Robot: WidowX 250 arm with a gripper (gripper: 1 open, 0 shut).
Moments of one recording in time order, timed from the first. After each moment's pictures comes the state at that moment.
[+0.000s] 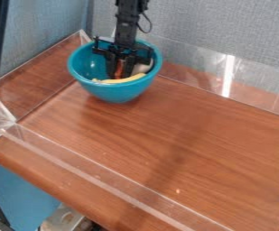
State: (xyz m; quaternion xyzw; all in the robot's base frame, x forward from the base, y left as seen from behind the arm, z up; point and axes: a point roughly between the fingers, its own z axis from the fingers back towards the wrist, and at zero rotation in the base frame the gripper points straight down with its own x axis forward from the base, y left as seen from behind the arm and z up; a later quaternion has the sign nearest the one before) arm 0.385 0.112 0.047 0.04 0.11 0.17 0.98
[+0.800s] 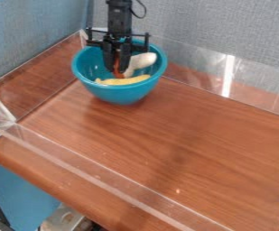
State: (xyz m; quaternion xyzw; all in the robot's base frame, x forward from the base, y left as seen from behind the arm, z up) arm 0.369 0.107 0.089 -0.01 0.10 0.18 0.98
